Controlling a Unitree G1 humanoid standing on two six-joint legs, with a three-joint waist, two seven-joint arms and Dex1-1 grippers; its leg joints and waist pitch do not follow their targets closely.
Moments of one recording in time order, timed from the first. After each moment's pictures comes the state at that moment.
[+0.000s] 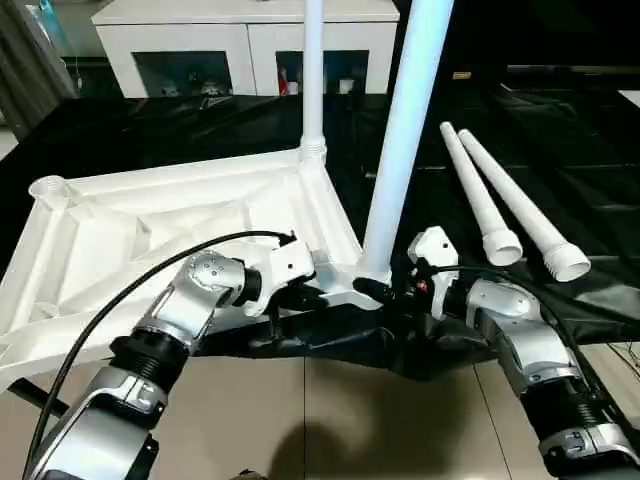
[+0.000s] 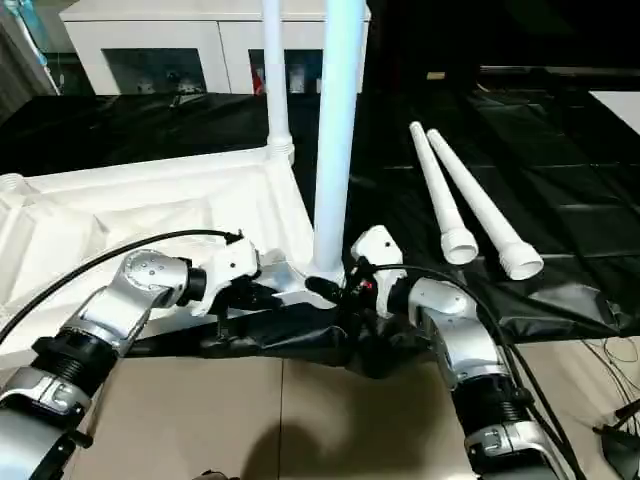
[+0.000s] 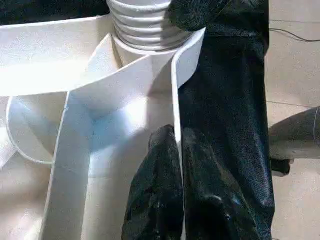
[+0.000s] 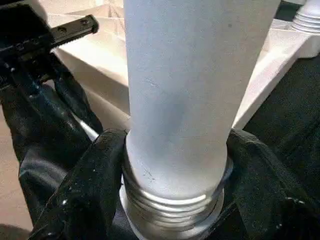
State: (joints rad) left arm -0.63 0.34 -0.33 0.59 0.08 0.12 -1.09; right arm -0.43 -0.29 0.11 0.47 0.13 0.06 0.86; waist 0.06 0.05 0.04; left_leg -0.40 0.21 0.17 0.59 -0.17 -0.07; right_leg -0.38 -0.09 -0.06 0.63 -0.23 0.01
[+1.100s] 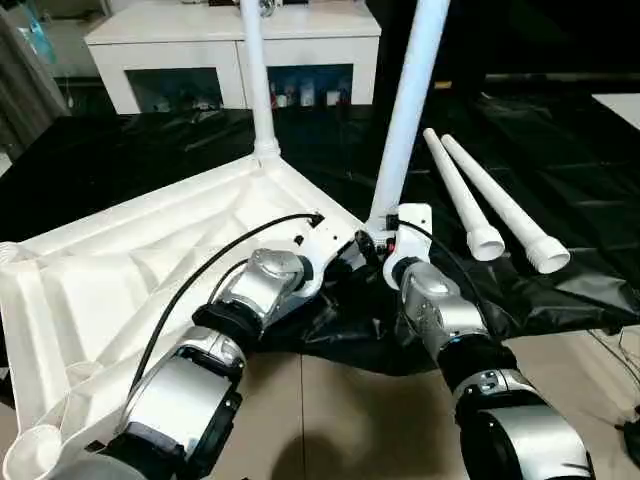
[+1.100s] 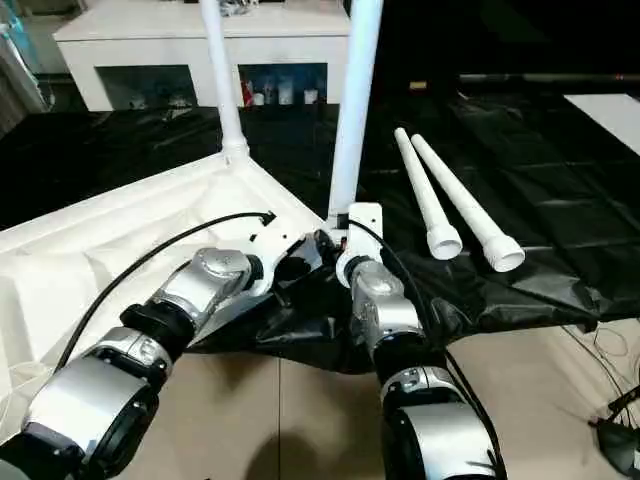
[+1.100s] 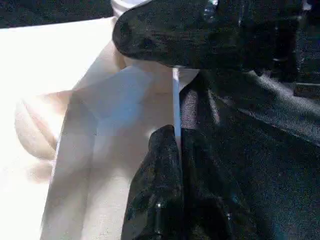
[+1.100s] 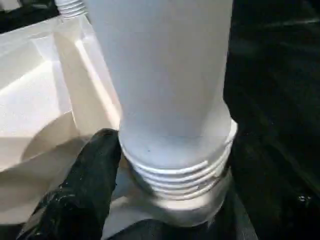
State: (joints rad) left arm -0.87 0.06 -0.24 1.05 0.12 0.16 -0.61; right arm -0.70 0.02 -0.10 0.92 0.09 0.08 0.14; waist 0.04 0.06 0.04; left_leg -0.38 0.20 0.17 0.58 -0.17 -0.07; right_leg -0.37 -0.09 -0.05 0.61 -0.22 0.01
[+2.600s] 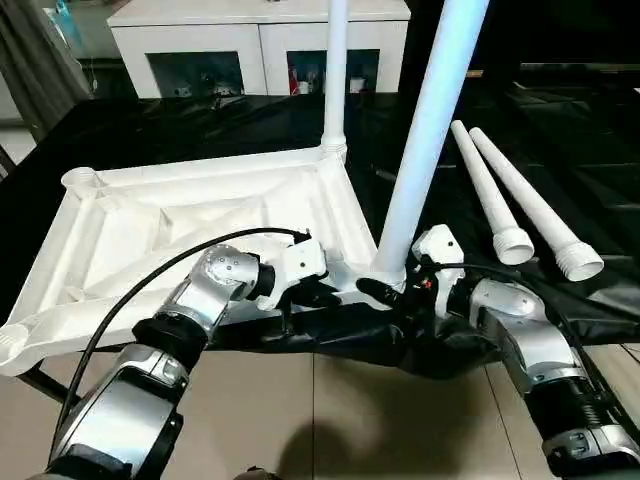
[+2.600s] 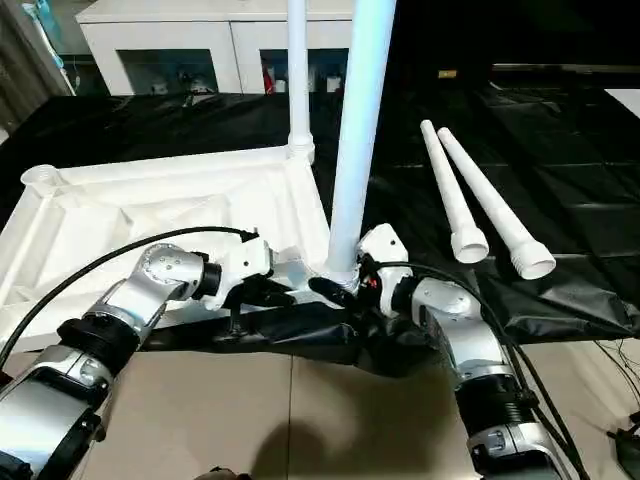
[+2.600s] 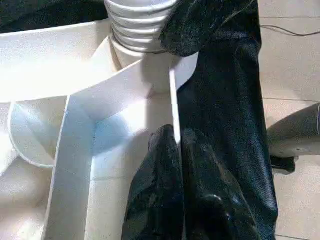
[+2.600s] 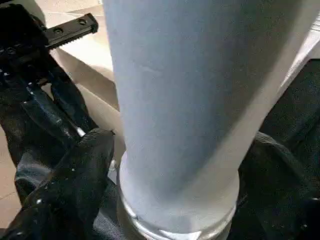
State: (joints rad) left arm -0.74 0.27 -0.33 0.85 0.11 -0.11 -1.13; right arm -0.43 -0.31 0.11 0.44 0.13 0.10 0.85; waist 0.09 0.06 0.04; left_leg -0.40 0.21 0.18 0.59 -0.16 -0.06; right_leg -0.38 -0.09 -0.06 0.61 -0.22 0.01
